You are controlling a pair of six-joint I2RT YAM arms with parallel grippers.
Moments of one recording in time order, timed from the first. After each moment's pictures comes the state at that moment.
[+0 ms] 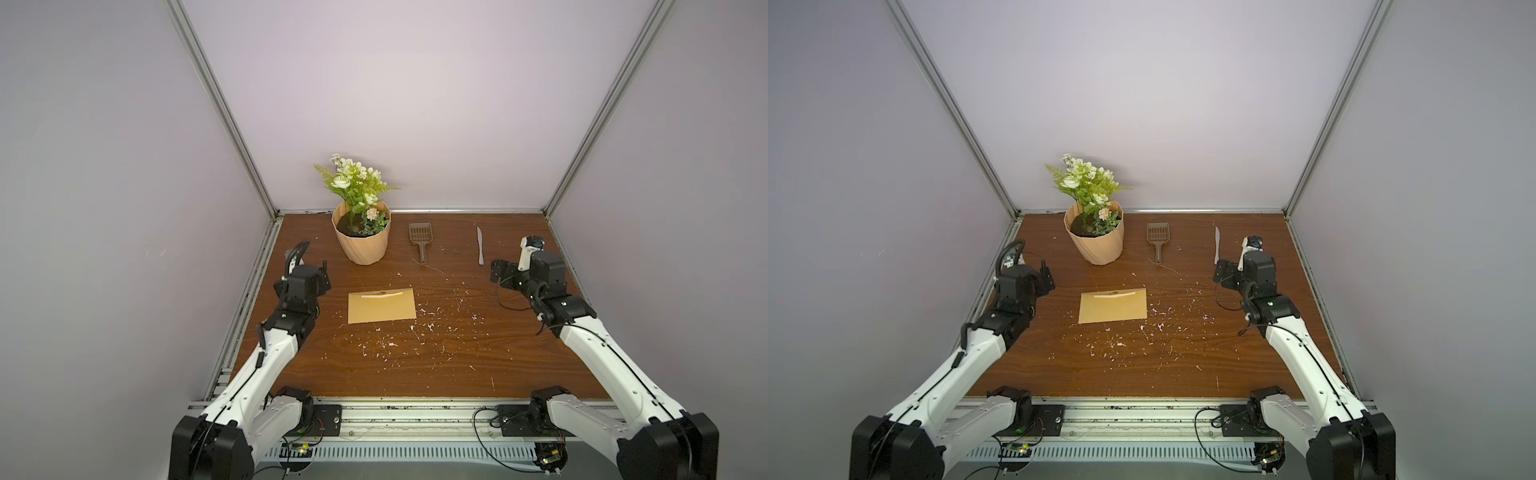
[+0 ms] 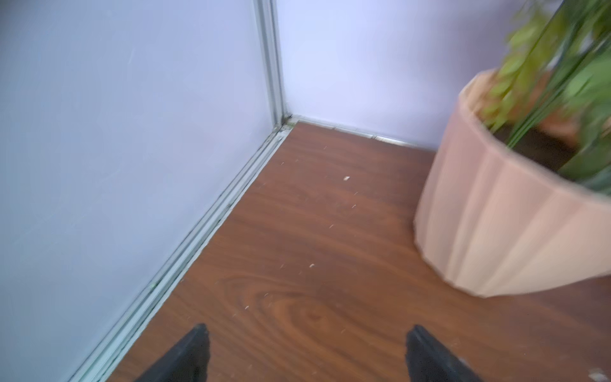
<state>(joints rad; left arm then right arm) -0.17 0.94 0.43 0.05 -0.56 -0.23 0.23 1.00 0.70 -0.21 0.19 0.30</state>
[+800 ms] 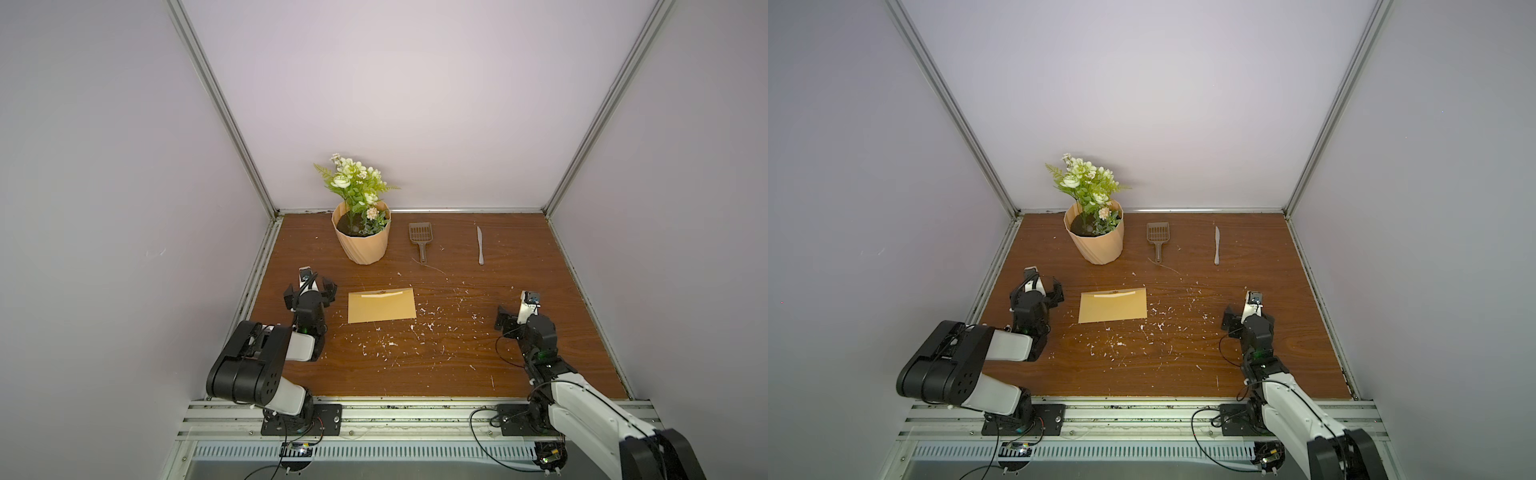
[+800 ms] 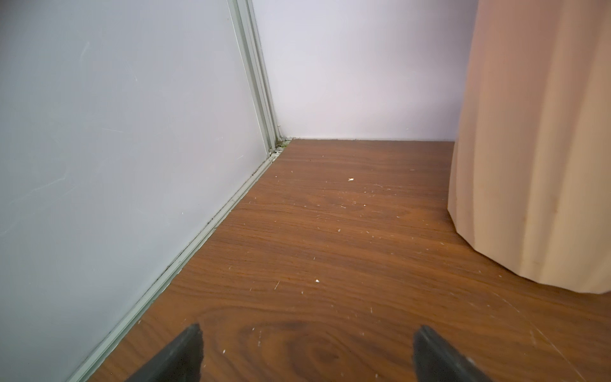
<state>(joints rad) -0.12 1.47 0.17 1.10 -0.48 0.01 0.22 0.93 0.07 0.44 0.36 0.09</state>
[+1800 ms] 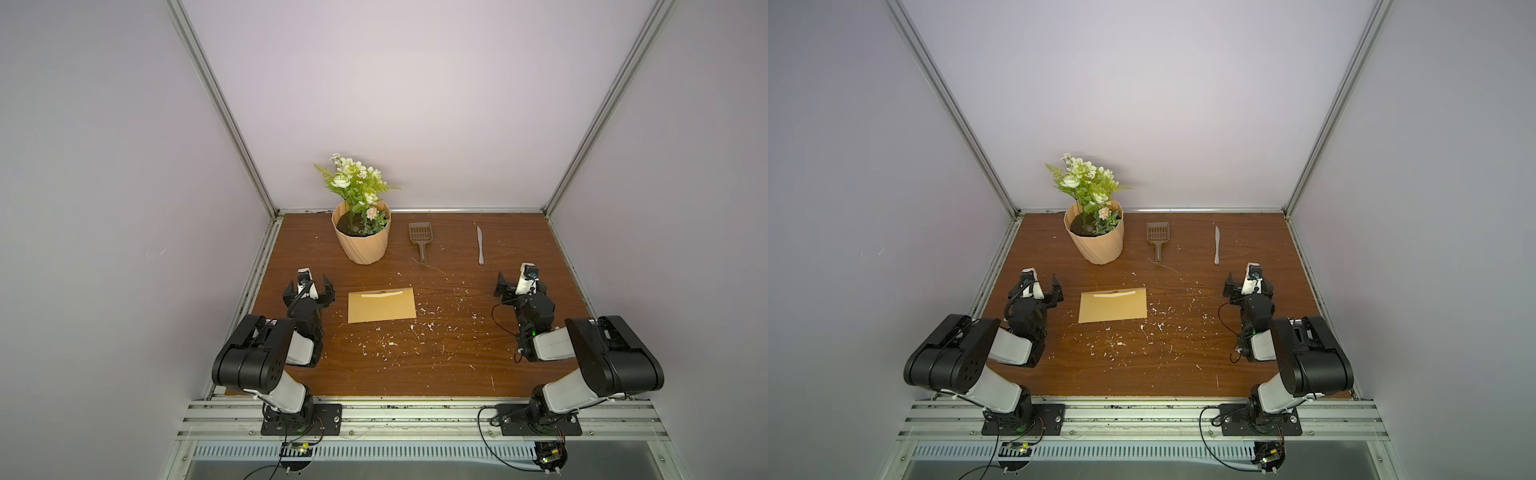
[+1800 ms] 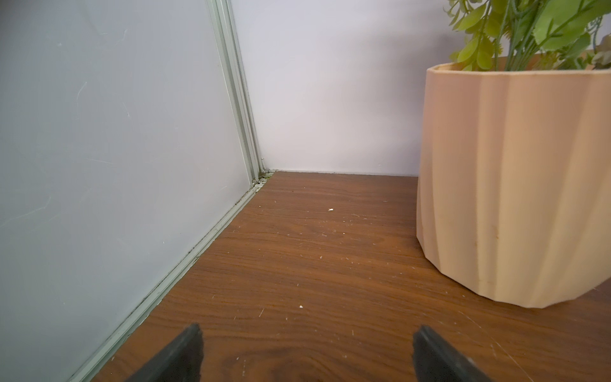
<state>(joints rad) -0.09 1.56 0.16 1.30 -0.38 0.03 0.08 1.55 0.21 1.22 0.23 -0.02</state>
